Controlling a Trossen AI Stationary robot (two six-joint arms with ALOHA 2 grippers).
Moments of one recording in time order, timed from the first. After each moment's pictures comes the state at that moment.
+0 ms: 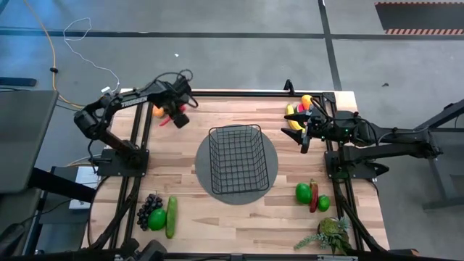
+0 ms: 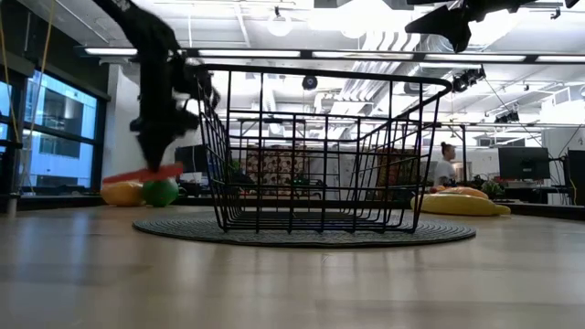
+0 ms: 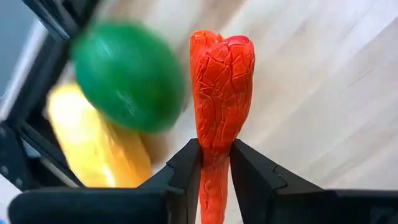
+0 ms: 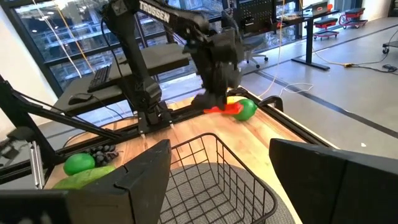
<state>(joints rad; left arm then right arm) 0.91 1.50 1.03 -0.94 -0.17 0.11 -0.08 0.66 0.64 -0.09 0.18 0.23</state>
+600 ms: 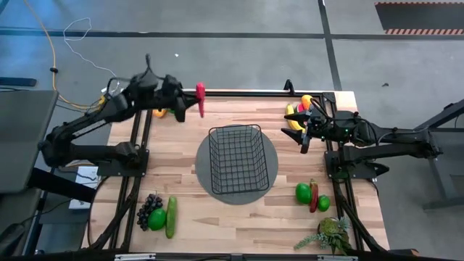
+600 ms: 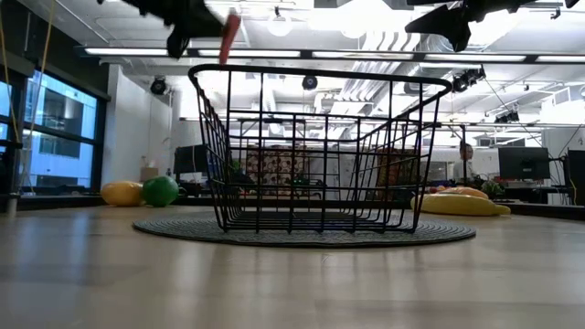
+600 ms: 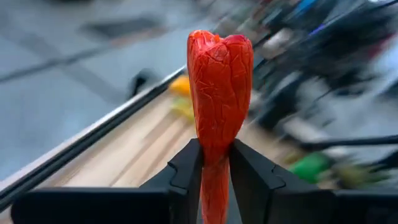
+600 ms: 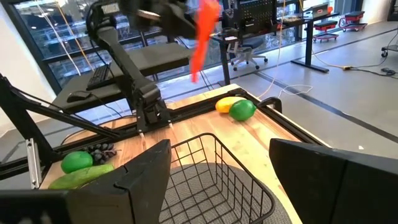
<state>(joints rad) 0.66 0.95 0.93 -0.22 0.26 -0.32 -0.08 0.66 0.64 -0.09 0.18 0.21</state>
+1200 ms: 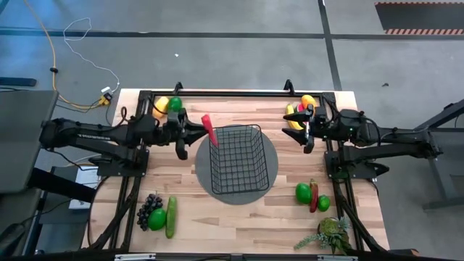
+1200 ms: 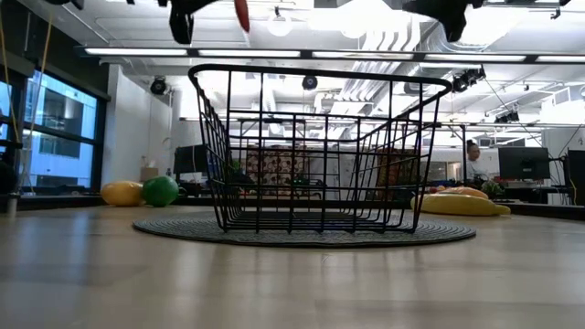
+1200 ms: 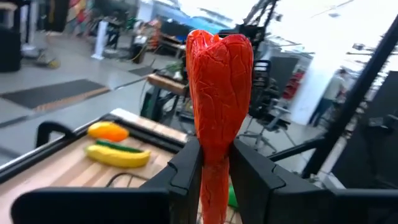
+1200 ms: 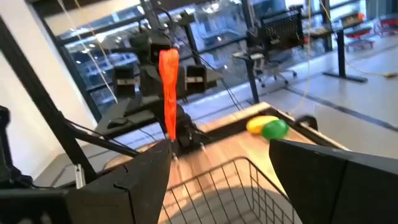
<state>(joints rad) 0.13 0.90 0.61 0.35 -0.13 -0.31 -0.08 0.66 0.64 0.04 0.09 0.28</state>
